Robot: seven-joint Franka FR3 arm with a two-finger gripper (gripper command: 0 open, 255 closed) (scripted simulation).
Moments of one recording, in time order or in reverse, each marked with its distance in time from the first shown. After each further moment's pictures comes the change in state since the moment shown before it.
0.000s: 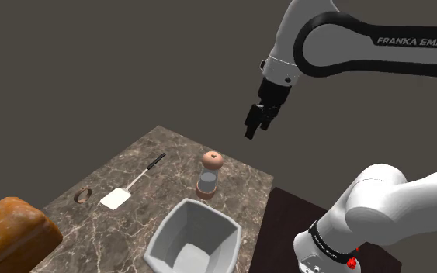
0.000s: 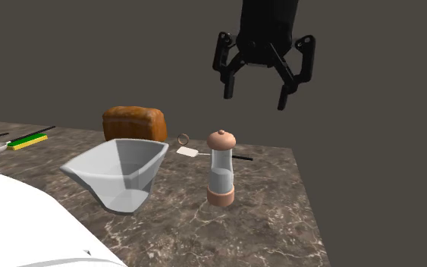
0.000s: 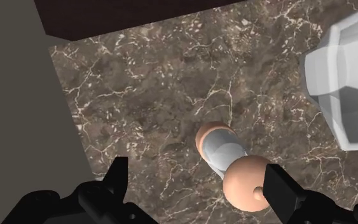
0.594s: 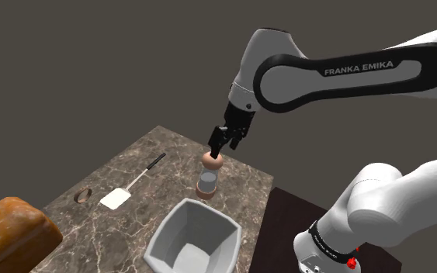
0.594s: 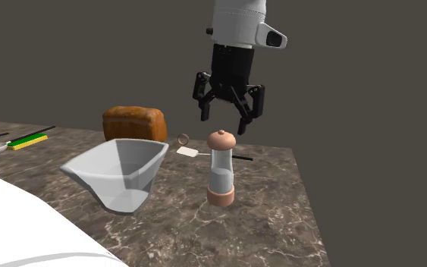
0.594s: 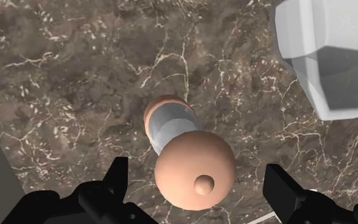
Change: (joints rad) arm 0.060 0.191 0.125 -0.045 0.130 0.303 0.112
